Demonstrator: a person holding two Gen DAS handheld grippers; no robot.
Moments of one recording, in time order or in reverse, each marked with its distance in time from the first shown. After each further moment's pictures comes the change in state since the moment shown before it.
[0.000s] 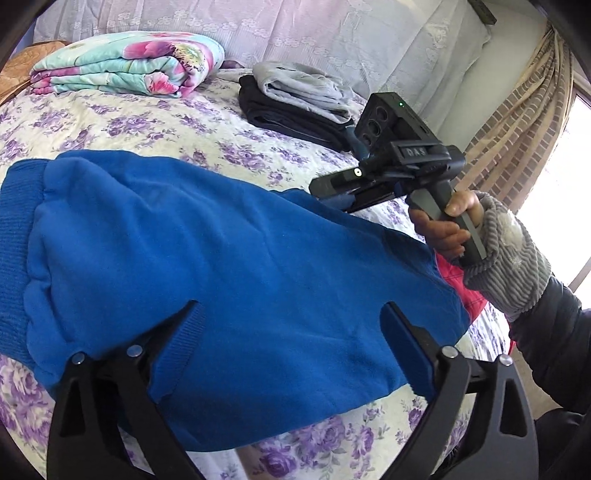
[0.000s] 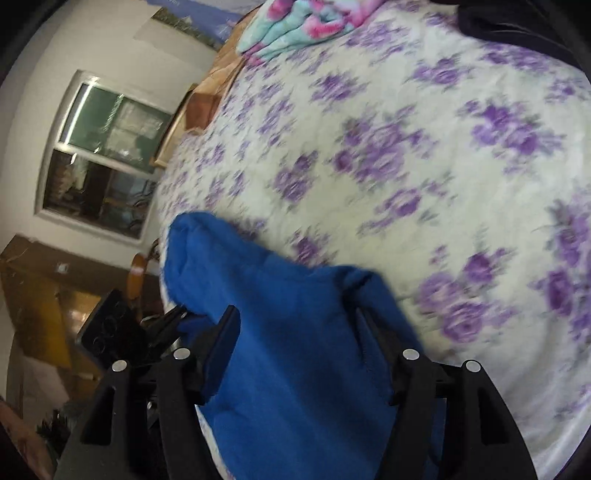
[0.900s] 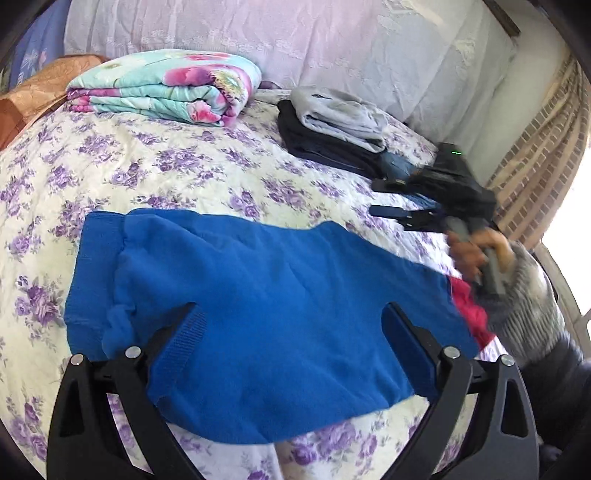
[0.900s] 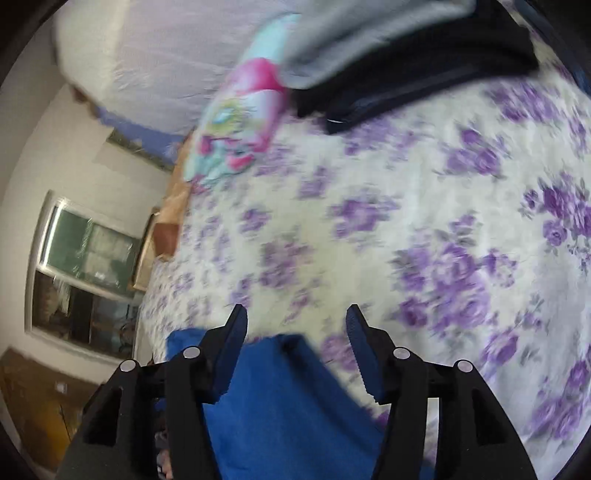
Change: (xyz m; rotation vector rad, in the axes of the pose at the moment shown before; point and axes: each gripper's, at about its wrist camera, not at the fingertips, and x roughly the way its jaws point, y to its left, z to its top) left arm -0.036 0.005 0.033 -0.063 -0.044 0.153; right arm -0.078 -0.011 -0.027 0.188 -0.440 -0.131
